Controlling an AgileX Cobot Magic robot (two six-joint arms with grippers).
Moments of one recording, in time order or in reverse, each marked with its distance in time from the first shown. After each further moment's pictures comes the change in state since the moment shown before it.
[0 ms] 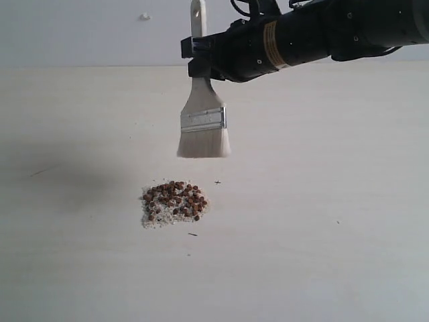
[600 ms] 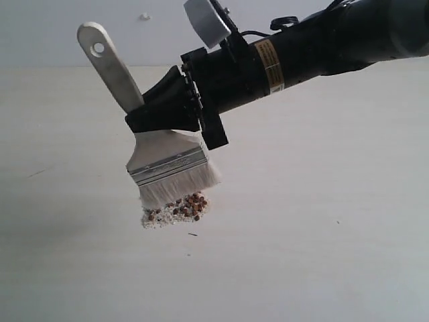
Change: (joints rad) left arm 0.000 0.000 0.000 0.000 0.000 0.000; right arm 0.002 0.061 0.000 0.083 -0.775 -0.948
